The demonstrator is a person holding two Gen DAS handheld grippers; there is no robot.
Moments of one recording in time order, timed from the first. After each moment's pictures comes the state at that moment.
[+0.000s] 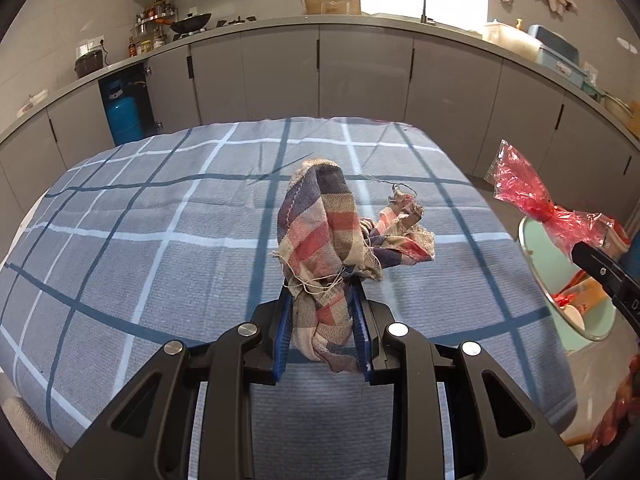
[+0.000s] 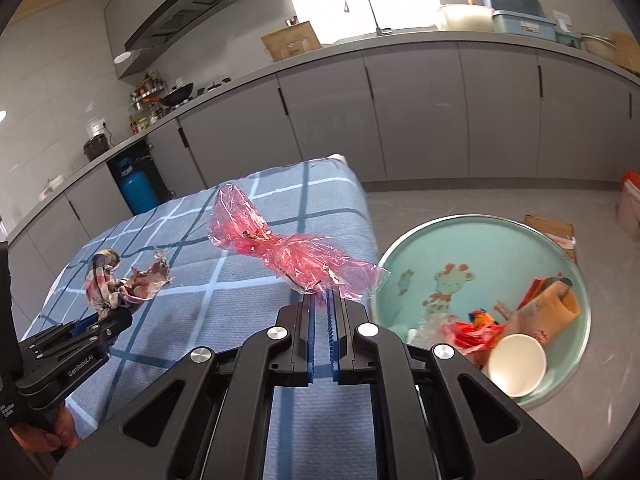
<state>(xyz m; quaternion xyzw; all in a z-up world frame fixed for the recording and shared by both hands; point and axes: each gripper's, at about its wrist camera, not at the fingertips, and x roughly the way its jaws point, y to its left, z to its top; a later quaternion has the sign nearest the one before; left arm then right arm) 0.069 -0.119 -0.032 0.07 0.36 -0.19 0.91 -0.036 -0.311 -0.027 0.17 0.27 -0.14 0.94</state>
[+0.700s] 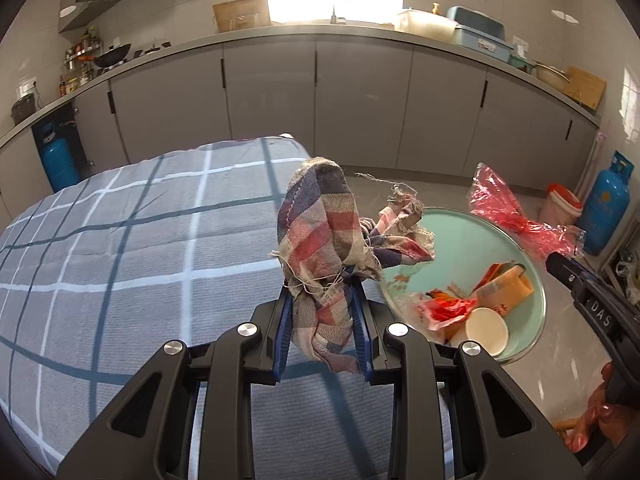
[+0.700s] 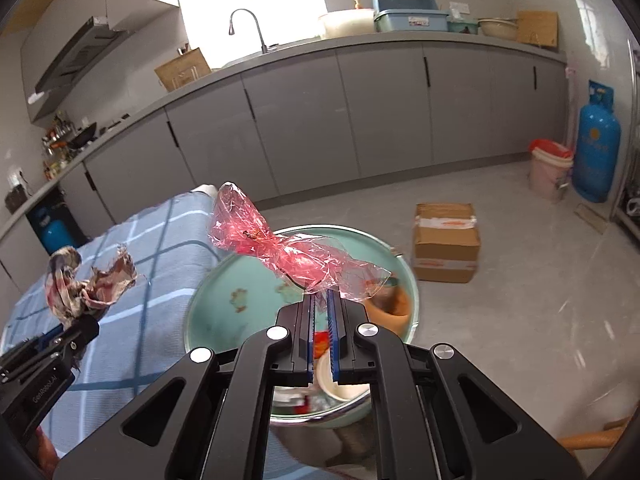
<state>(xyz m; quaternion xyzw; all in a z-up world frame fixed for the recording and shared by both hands) 0.018 -0.256 -0.023 0.11 0.33 -0.30 0.89 -0.110 -0.397 -0.030 0.20 0.26 -0.31 0.89</state>
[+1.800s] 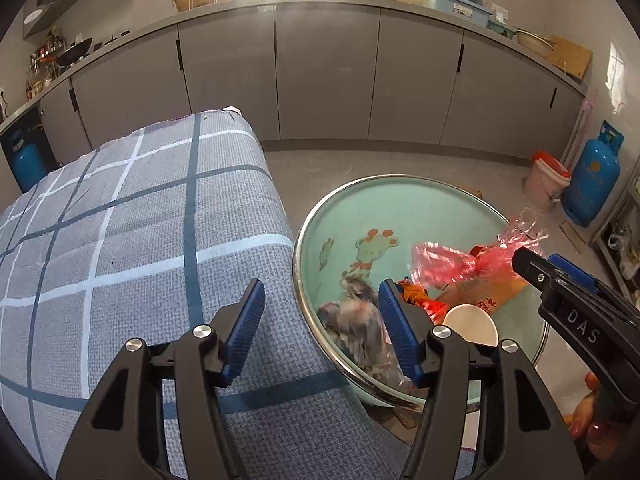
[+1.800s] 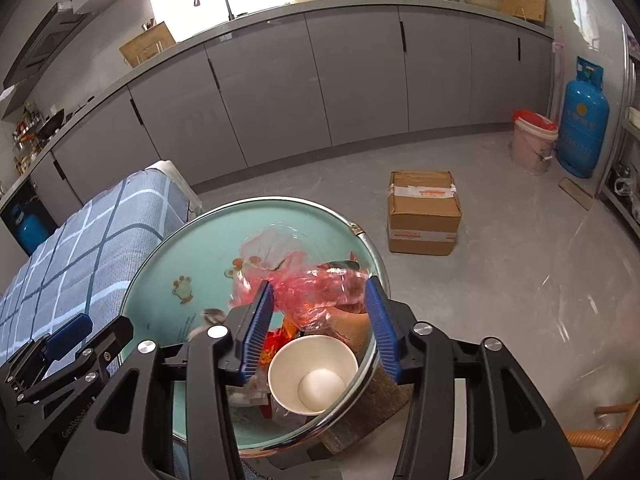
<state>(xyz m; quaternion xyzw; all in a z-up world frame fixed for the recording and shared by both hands) 0.028 -0.329 -0.065 0.14 0.37 -0.33 0.86 -0.096 -0.444 -0.069 0.23 0.31 -0.34 0.86</state>
